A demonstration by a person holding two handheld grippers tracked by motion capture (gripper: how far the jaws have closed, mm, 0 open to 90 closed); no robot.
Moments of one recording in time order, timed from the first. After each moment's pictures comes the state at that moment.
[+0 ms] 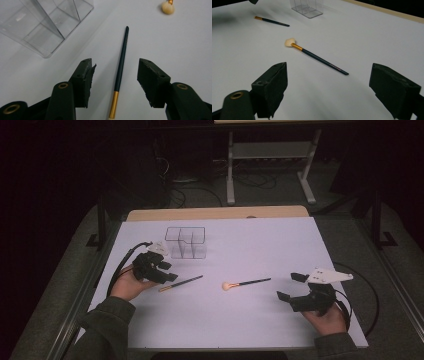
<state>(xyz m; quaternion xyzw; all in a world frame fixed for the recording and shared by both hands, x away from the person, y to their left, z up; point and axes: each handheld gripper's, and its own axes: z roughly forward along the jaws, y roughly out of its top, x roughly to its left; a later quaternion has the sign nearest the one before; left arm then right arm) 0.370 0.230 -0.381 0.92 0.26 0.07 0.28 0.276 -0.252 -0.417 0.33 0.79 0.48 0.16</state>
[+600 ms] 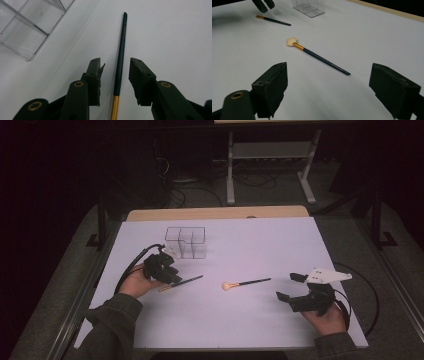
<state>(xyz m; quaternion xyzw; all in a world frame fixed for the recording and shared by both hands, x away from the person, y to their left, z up) 0.381 0.207 -0.399 0.94 0.24 0.05 0.23 0.276 -0.250 -0.418 0.33 0.80 0.48 0.15</state>
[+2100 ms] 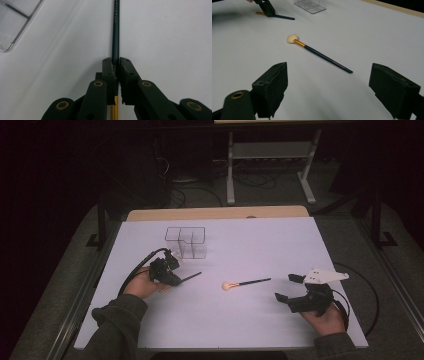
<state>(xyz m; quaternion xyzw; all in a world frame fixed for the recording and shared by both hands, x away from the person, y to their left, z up) 0.387 0.197 -0.419 0.95 0.25 0.03 0.17 0.277 -0.247 -0.420 0.33 0.80 0.47 0.15</state>
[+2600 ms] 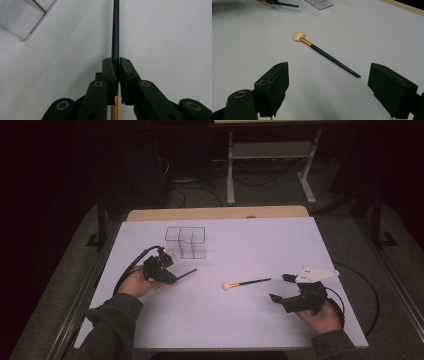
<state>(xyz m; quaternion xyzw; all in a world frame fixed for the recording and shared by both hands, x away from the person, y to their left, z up) 0.385 0.215 -0.406 0.94 0.27 0.03 0.20 0.280 -0.230 -0.413 0.31 0.83 0.45 0.14</state>
